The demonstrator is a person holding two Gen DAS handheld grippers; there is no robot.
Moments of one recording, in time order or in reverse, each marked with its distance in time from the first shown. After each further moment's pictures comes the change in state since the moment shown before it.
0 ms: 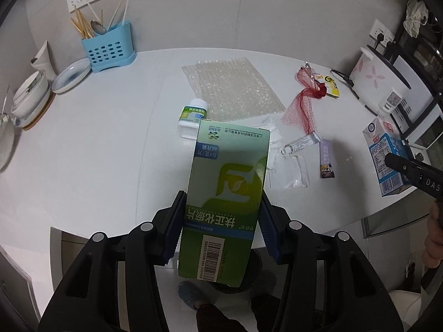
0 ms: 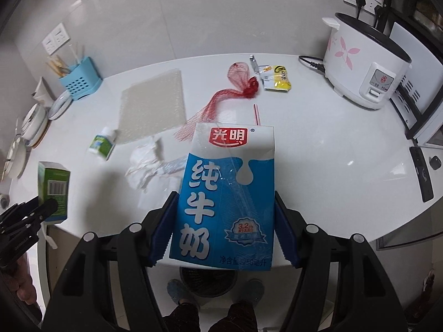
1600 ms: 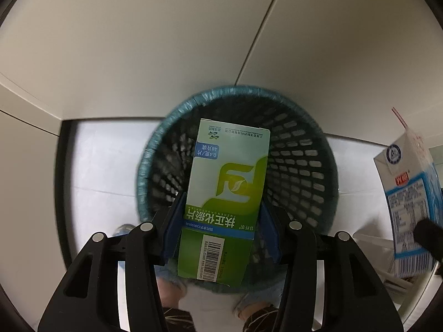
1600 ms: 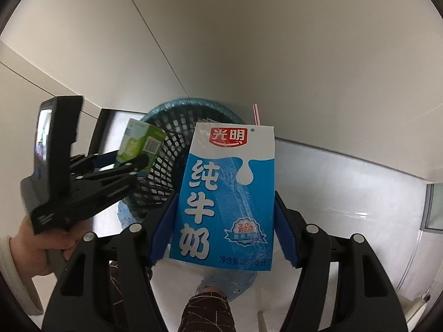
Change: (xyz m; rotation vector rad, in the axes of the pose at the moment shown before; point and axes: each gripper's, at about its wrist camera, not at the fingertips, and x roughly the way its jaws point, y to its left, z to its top) left arm 0.506 0.001 -0.433 -0.107 0.375 -0.020; right arm 0.440 -0.006 -0.410 -0.196 0.382 0.069
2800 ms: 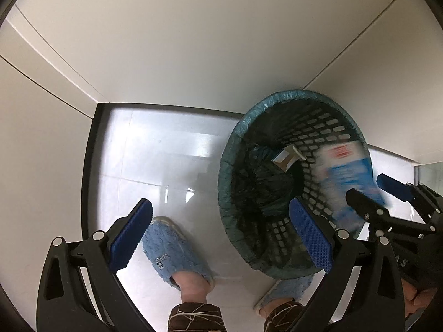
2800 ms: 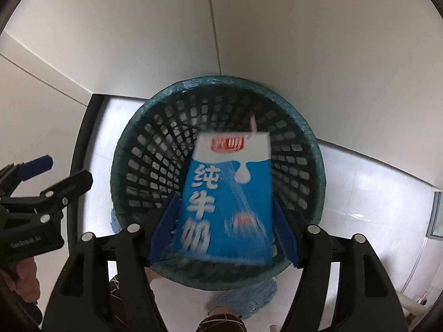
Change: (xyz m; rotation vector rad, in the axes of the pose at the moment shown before) left arm -0.017 0.076 -0.003 -0.069 -0.007 0.053; right arm 0.073 0.071 0.002 -0.048 0.018 -0.027
